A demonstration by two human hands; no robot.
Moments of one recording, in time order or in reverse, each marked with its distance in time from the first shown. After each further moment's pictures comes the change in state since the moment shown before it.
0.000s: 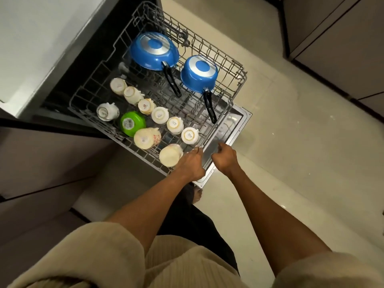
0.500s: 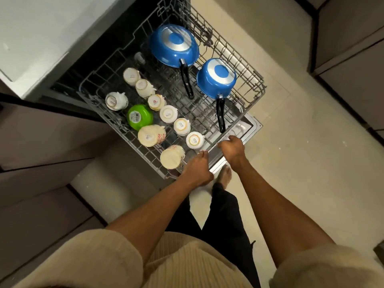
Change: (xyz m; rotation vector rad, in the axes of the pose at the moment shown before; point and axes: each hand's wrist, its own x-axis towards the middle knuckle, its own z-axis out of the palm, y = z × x) left_hand 0.020 0.021 -0.004 -0.237 0.043 -0.117; right_hand 0.065 -0.040 -0.027 0.133 0.007 0.124
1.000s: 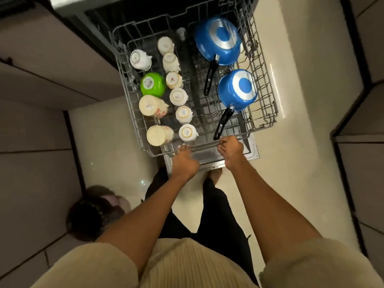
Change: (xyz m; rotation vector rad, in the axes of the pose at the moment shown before) left_hand 0.020 0.067 0.042 -0.879 0.547 -0.558; right_hand 0.063 -0.027 -0.045 0.237 -0.280 0.164
